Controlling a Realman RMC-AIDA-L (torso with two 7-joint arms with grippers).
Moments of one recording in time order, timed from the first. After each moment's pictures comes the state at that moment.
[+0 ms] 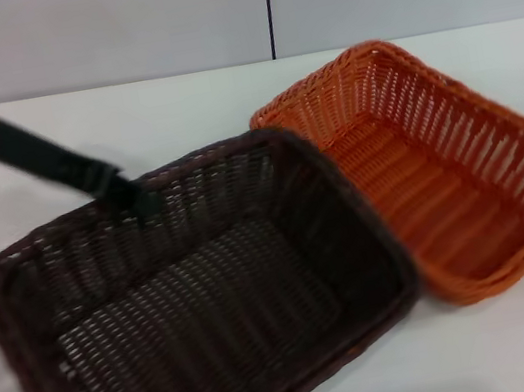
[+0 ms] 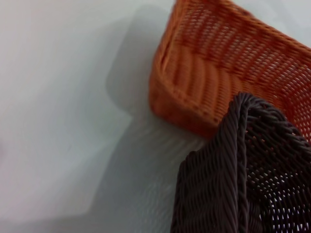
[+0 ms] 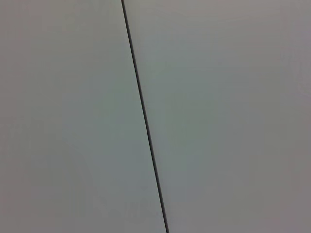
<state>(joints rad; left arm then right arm) -0.92 -1.87 -2.25 -0.87 2.45 -1.75 0.74 0.58 2.03 -0.41 -0.17 -0.68 -1.04 0.41</state>
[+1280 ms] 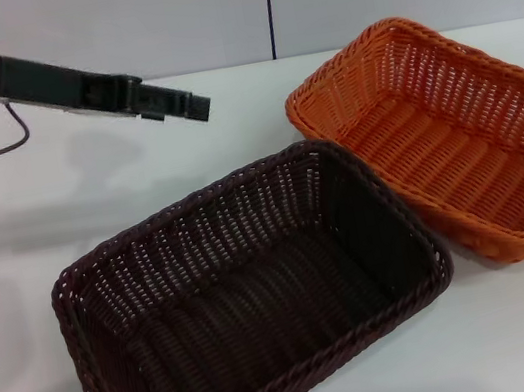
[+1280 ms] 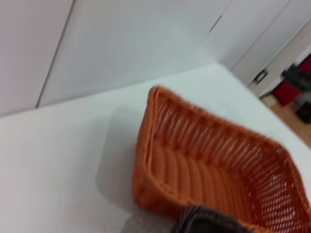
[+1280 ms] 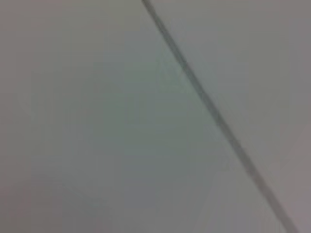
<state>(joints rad) -0.88 -1.93 -2.38 -0.91 2.30 -1.63 0.78 0.42 1.94 -0.64 -0.45 -1.18 -0.97 1.40</state>
